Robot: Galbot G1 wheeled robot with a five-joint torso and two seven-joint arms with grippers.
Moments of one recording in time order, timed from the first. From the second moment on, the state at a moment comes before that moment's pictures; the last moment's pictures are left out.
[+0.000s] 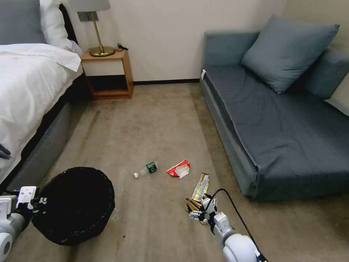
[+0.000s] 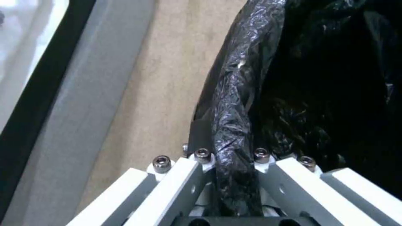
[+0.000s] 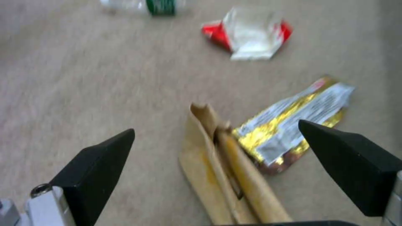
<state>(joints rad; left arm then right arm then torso) 1.72 -1.04 -1.13 -2.05 -0.46 0.74 0.09 -1.29 1.21 0.11 1.54 0.10 -0.21 -0.12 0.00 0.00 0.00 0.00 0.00</state>
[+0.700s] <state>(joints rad) 1.71 -1.04 -1.12 -2.05 -0.46 0.74 0.10 -1.17 1.24 0.07 1.29 0.09 -0.20 -0.16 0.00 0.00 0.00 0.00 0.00</state>
